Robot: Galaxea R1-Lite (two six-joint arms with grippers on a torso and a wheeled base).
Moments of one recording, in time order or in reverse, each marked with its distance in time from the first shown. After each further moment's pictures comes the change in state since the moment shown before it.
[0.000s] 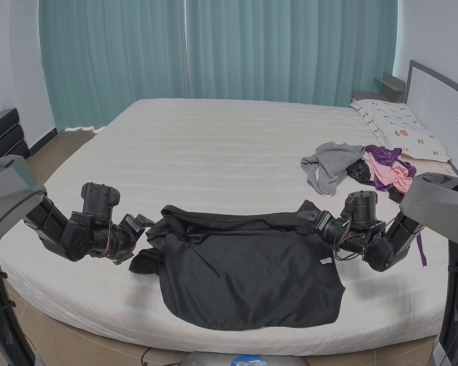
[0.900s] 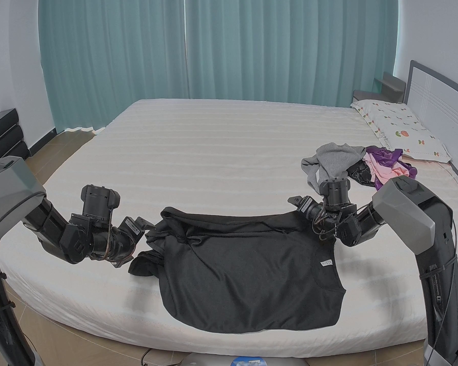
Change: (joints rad) left arm -0.006 -0.009 0.023 -0.001 0.004 -0.014; right arm -0.018 0.279 -0.585 0.319 -0.102 -0.034
